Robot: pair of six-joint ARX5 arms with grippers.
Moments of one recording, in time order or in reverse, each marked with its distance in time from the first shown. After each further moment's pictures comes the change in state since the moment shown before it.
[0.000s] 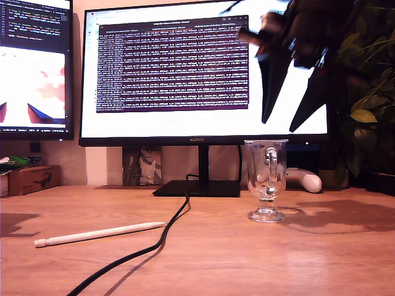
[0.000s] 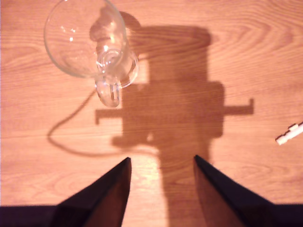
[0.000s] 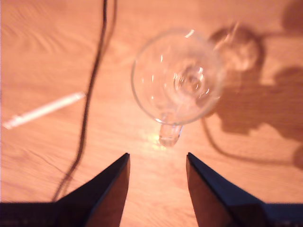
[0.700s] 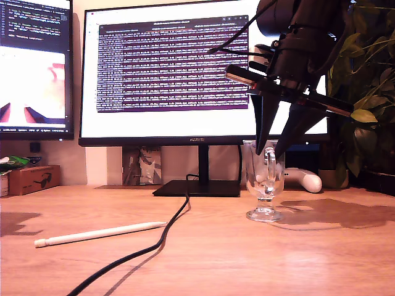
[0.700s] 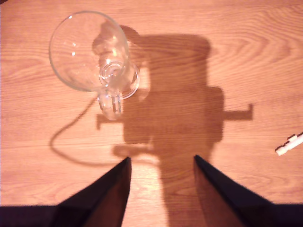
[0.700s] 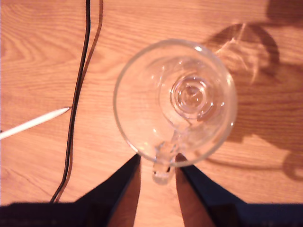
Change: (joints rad) left arm 0.000 0.000 0.000 0.031 0.000 0.000; right arm 0.000 0.078 0.000 0.087 0.002 -0.001
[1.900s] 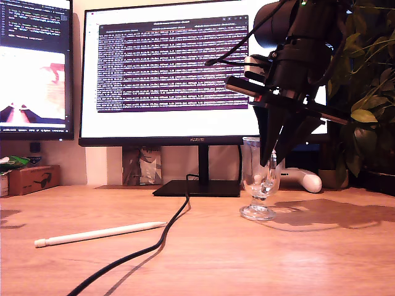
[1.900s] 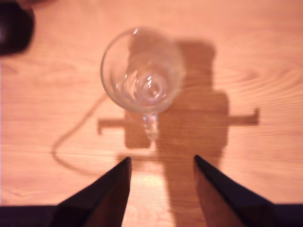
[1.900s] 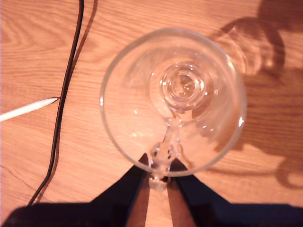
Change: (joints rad) left arm 0.119 0.137 0.000 0.114 0.000 0.016; right arm 0.000 0.035 0.002 0.001 0.000 -0.078
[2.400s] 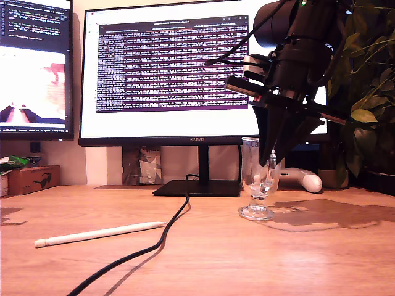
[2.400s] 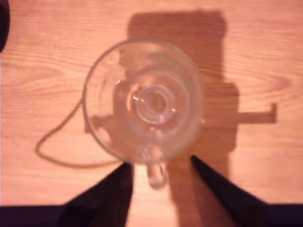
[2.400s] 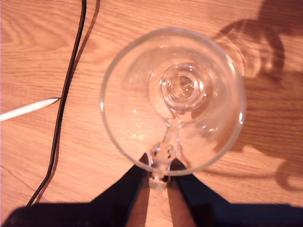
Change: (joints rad) left arm 0.002 0.121 0.000 0.092 -0.023 0.007; right arm 0.000 0.000 0.000 0.005 0.000 -0.003
